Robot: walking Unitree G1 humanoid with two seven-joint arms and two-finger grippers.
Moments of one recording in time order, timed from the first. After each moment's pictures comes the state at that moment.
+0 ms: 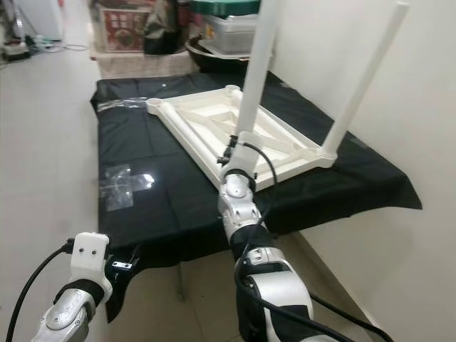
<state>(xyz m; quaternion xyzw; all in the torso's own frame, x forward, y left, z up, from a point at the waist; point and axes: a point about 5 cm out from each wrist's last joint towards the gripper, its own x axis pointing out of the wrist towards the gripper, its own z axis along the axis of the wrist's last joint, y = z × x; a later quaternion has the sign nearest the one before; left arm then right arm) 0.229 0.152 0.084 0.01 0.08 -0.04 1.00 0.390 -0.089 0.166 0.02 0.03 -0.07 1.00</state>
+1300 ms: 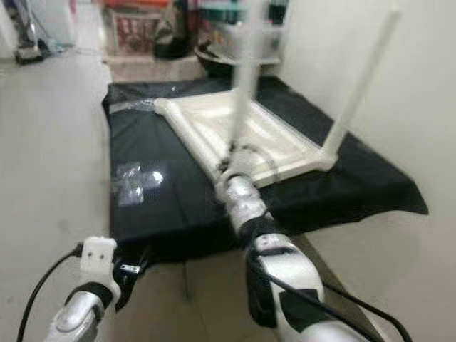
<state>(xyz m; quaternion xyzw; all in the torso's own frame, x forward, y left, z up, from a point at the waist) 0.231 0.148 0.072 -0.01 0.07 -0.06 1.00 0.392 -0.122 0.143 0.03 0.08 -0.12 0.99</state>
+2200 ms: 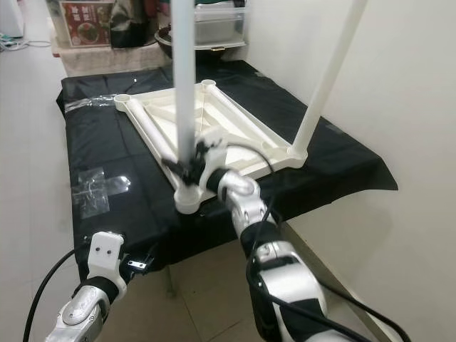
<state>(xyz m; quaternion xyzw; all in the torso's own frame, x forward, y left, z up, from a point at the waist) 0.238 0.139 0.073 0.00 0.06 -0.09 0.99 0.370 -0.057 0.151 -0.04 0.01 0.44 0.90</state>
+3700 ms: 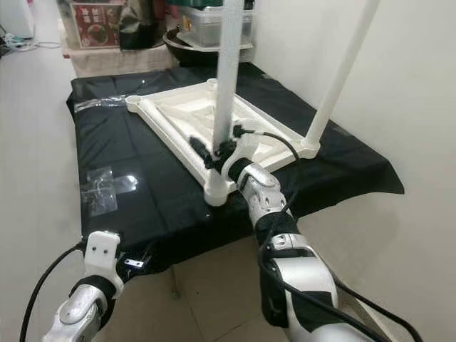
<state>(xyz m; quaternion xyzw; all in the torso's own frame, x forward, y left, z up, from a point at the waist) 0.244 0.140 0.079 0.00 0.04 -0.10 0.99 0.387 -0.094 0.172 0.05 0.00 0.38 0.92</state>
